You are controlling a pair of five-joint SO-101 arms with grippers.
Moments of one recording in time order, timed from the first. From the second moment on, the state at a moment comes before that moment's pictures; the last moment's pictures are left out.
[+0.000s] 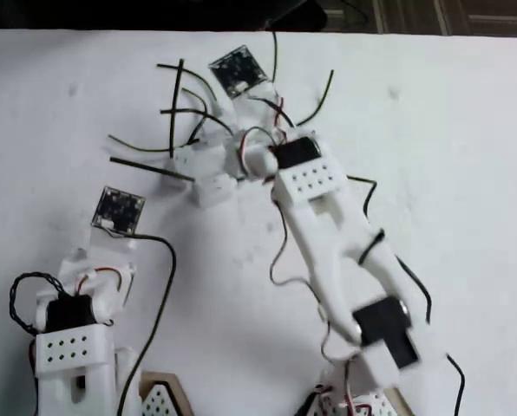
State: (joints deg) left arm -16.8 -69.0 81.4 55.5 -27.1; right arm -25.4 1.2 7.9 45.3 14.0
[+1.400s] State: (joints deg) left arm -13.2 -103.3 93.1 60.8 -21.8; right arm -24.3 -102.4 95.8 59.2 0.8
